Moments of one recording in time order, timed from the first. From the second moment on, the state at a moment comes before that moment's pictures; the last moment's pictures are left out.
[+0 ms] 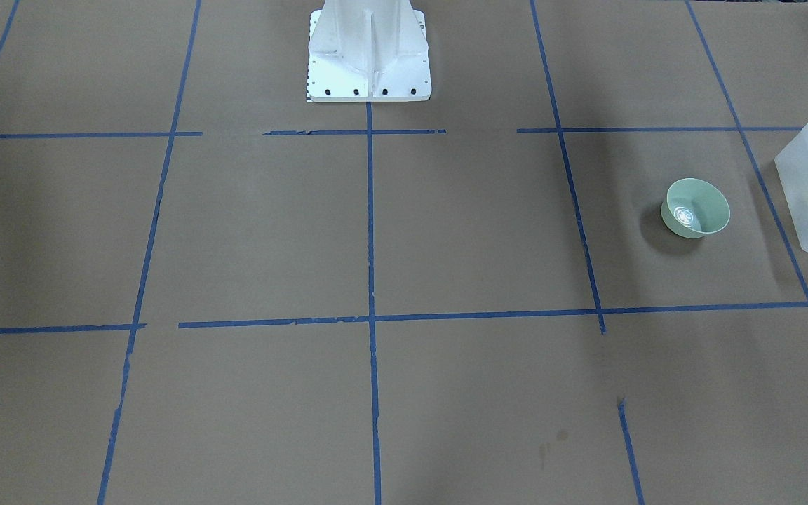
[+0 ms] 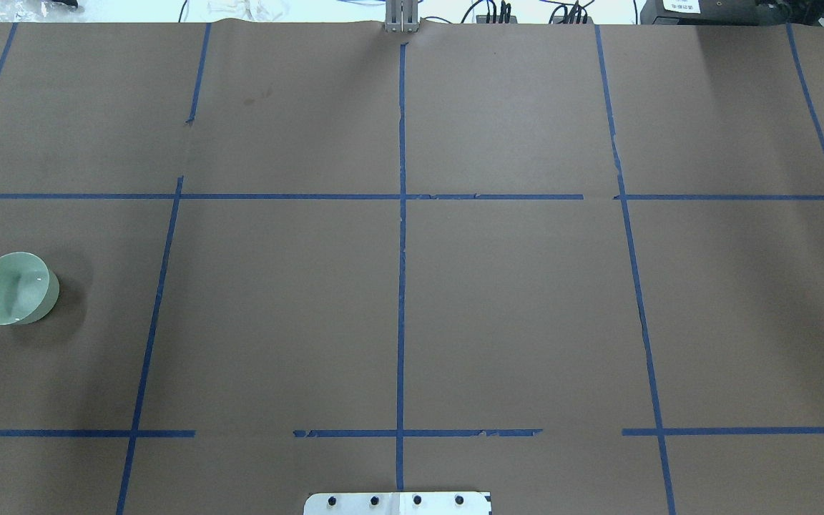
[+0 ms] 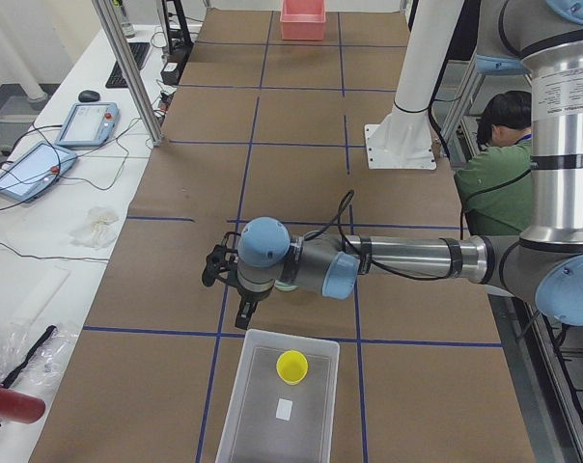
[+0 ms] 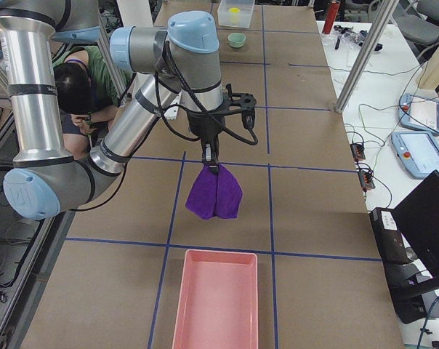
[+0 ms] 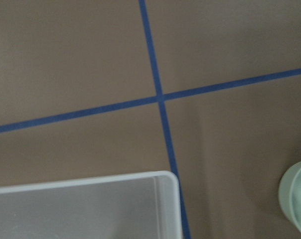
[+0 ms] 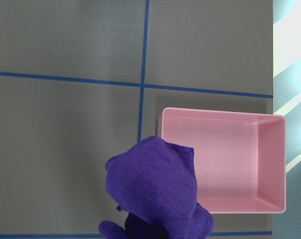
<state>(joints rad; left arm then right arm) -1.59 -1.46 -1.76 -1.84 -2.42 -0.04 1.91 -1.48 2.26 -2.47 2.18 -0.39</state>
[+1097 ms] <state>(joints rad) -1.27 -1.38 -1.71 -2.36 -2.28 -0.56 1.94 -1.63 1.62 -1.62 2.18 -0.47</state>
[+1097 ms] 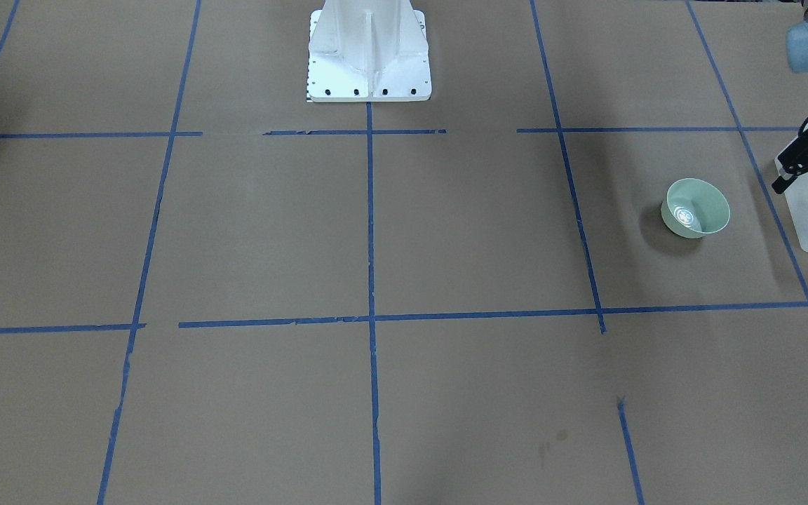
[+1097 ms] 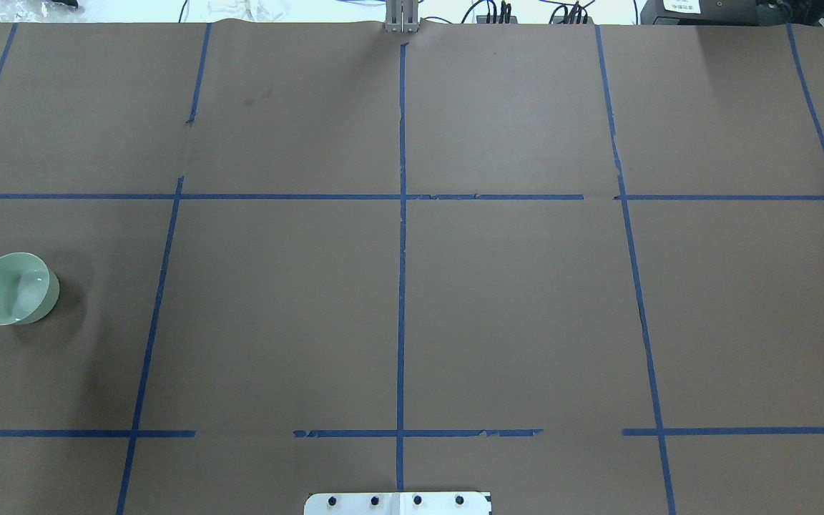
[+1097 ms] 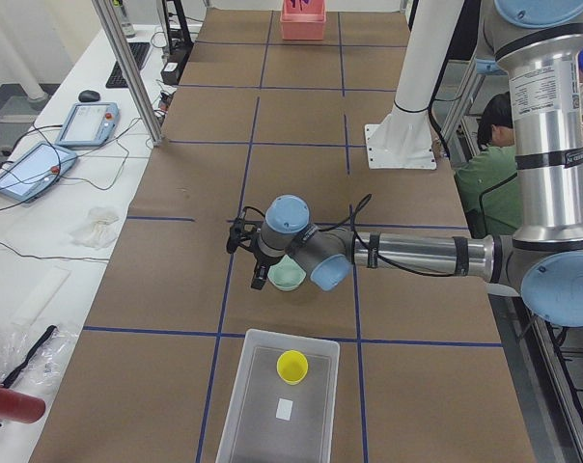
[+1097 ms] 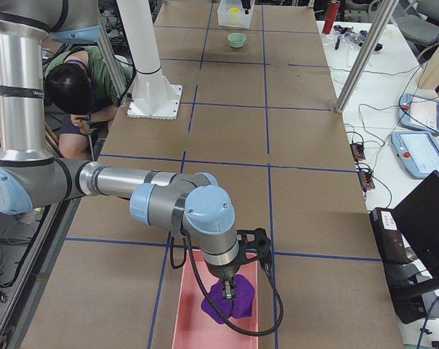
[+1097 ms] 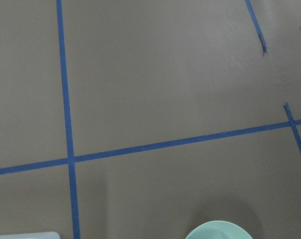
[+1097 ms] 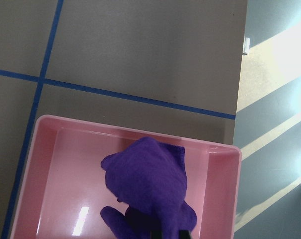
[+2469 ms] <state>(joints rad) -0.97 -1.36 -1.50 -2.70 -2.10 -0.86 1.73 -1.68 1.91 -1.64 2.32 0.08</state>
